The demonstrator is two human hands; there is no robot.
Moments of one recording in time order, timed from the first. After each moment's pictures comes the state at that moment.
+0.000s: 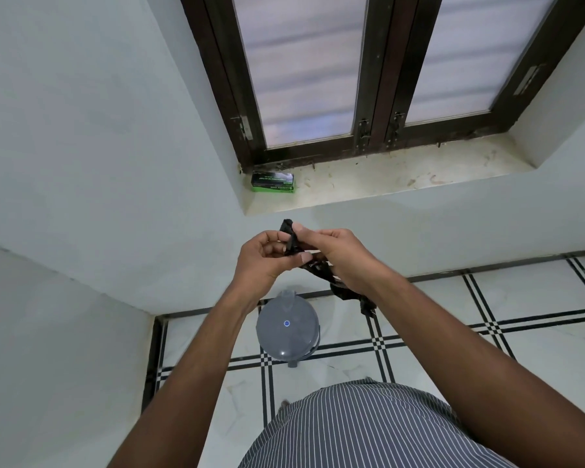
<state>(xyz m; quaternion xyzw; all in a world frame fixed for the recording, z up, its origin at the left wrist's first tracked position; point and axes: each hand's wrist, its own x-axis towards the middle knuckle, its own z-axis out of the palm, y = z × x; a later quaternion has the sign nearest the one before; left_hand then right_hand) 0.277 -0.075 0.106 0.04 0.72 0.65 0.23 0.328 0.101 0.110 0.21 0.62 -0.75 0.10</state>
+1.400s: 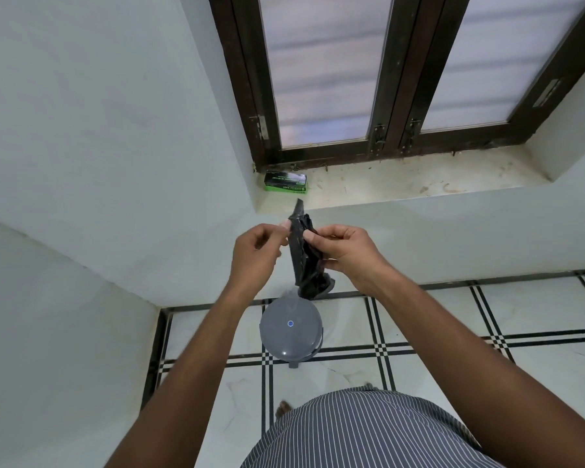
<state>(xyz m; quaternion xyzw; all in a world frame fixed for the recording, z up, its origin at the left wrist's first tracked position) 0.275 -0.089 0.124 0.02 0.79 0.60 0.11 0.325 0.097 0.106 0.20 0.59 -0.78 0.05</state>
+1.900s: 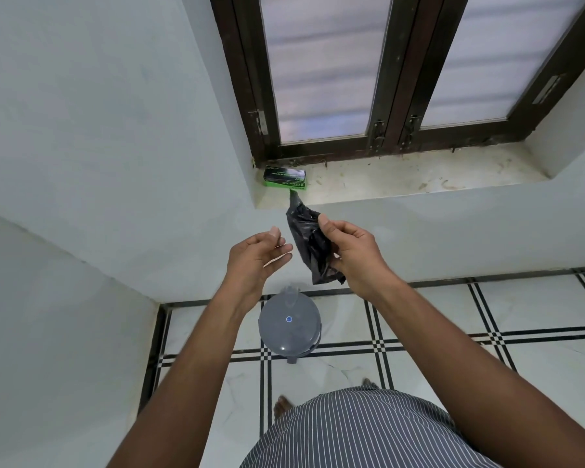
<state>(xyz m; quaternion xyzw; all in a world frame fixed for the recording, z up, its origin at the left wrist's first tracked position) 0.285 -0.098 0.113 -0.11 0.59 0.77 0.24 0.338 0.090 0.107 0.25 0.52 -0.82 0.00</state>
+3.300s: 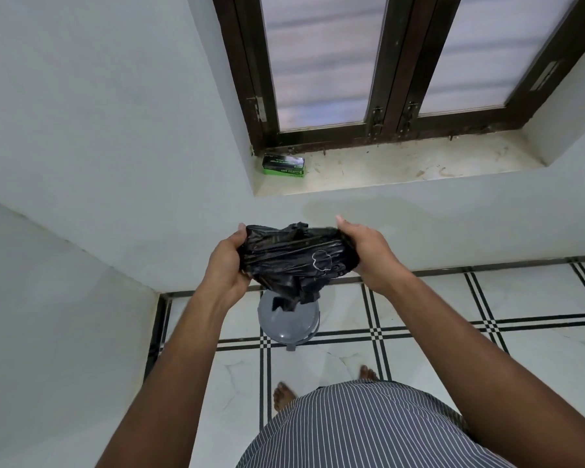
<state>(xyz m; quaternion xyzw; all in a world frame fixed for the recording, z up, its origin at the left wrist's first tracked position) 0.297 -0.127 0.112 -0.21 0.55 0.77 0.26 0.358 0.112 0.081 0.31 0.56 -0.77 0.06</state>
